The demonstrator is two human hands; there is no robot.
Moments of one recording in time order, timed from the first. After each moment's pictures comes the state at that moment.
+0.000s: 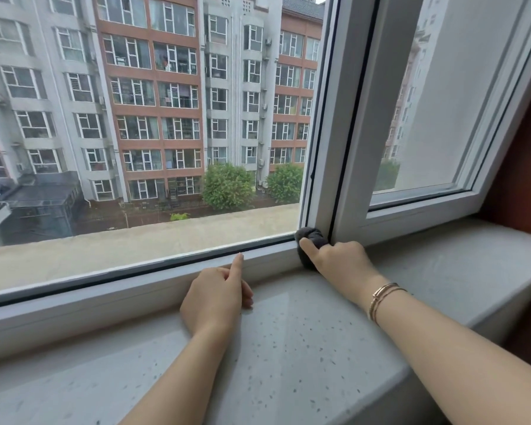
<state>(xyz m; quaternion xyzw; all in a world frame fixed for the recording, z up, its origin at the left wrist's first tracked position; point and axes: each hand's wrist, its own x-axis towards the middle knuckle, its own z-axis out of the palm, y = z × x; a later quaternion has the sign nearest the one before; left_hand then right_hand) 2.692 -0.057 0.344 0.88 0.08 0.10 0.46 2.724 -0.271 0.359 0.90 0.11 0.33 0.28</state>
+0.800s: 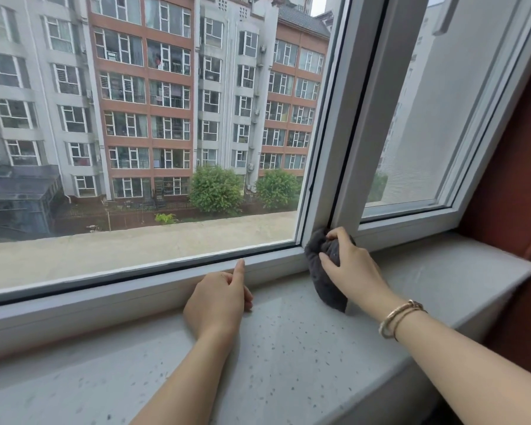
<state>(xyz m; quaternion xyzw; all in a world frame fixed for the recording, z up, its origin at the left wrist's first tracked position) 2.686 -0.041 0.346 0.88 0.06 0.12 0.45 2.678 -0.253 0.391 0.95 -0.02 0.24 -0.18</state>
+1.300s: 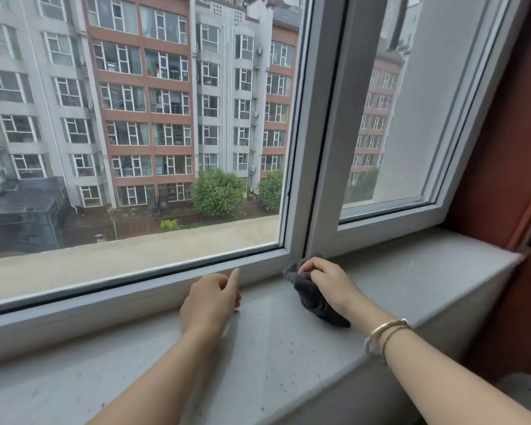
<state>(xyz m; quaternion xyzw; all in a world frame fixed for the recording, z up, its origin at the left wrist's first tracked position) 2.674 -0.036 0.360 0.89 0.01 0.12 0.45 2.653 -0.242 0.391 0.89 -0.04 0.11 -0.45</state>
